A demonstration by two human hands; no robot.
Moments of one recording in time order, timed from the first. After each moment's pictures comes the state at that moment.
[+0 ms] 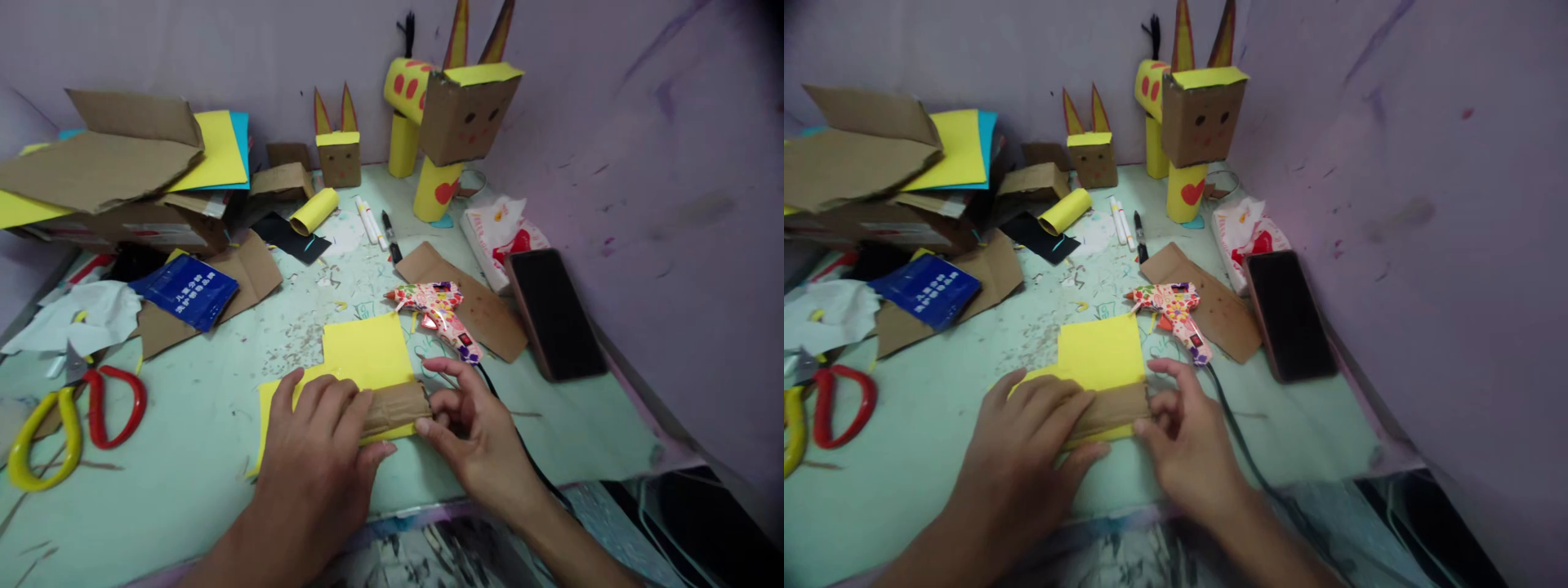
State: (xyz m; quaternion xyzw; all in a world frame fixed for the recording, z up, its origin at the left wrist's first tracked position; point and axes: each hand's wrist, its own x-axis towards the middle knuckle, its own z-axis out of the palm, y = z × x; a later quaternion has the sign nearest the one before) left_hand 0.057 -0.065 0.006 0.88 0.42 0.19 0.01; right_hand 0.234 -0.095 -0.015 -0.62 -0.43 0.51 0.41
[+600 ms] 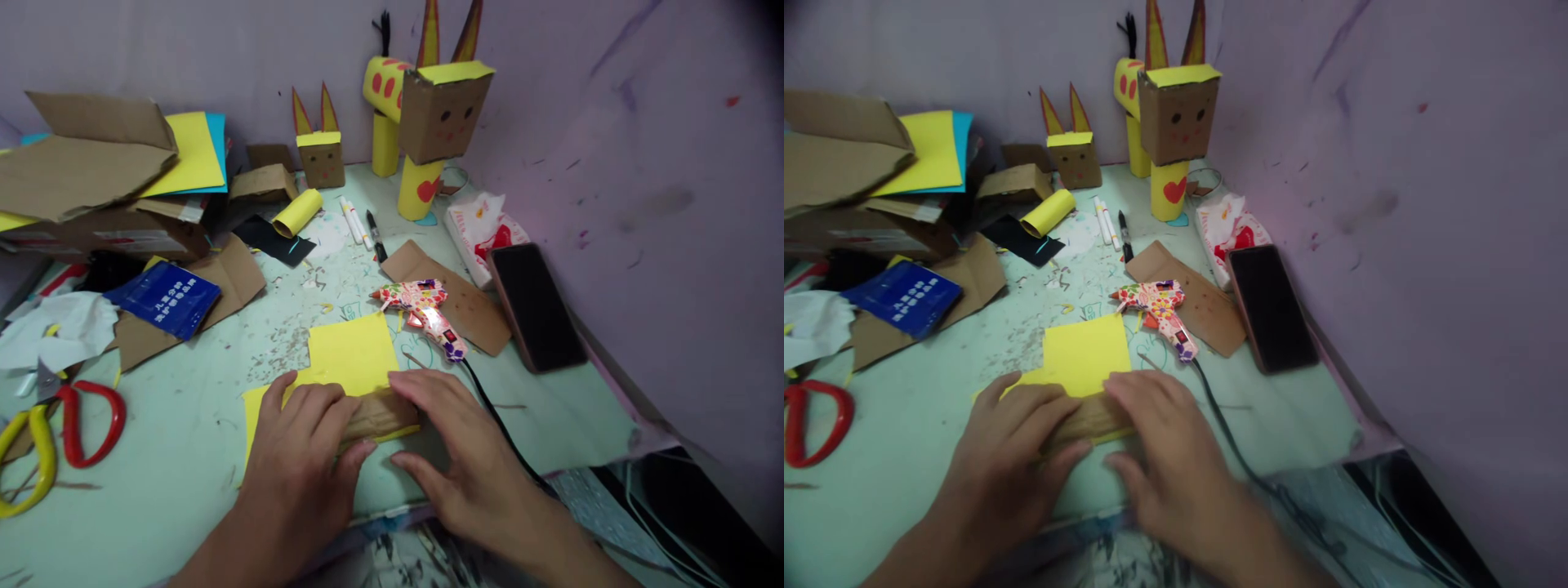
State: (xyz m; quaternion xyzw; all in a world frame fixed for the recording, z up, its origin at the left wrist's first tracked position) left_hand 0.053 -0.064 0.005 0.88 0.41 0.22 0.09; right_hand 0.247 -0.109 -0.009 -0.52 -0.73 0.25 0.36
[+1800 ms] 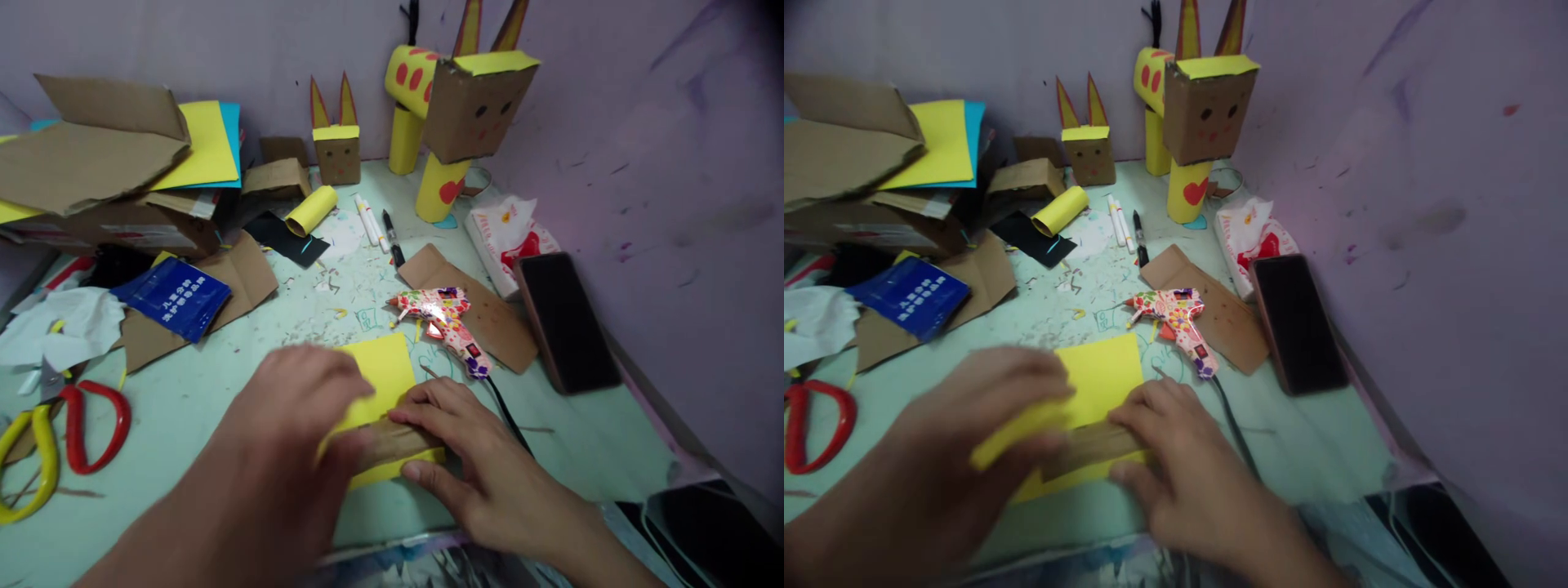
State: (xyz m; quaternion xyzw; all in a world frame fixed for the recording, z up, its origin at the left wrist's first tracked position) left_hand 0.044 -0.017 0.046 0.90 0.35 0.20 0.14; right_hand 0.246 -0.082 0.005 -0.51 -0.73 0.37 0.25
